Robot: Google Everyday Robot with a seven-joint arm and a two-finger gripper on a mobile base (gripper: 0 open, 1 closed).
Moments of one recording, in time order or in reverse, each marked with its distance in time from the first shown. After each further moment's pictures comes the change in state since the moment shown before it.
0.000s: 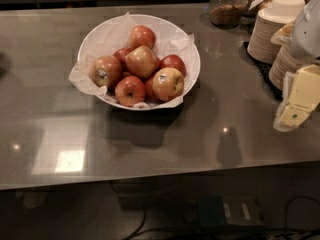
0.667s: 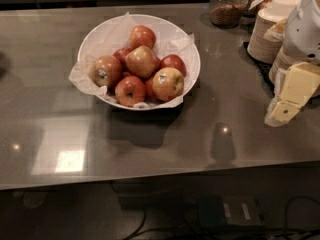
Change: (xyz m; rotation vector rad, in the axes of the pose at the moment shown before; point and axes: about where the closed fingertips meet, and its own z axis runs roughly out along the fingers) arm -0.012 -0.008 0.005 0.015 -0.043 -0.016
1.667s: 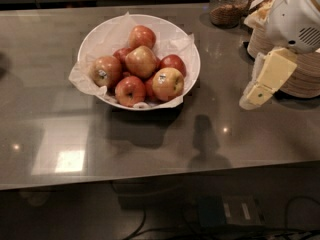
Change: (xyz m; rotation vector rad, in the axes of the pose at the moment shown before) arm -0.045 -0.021 0.002 0.032 -0.205 -0.012
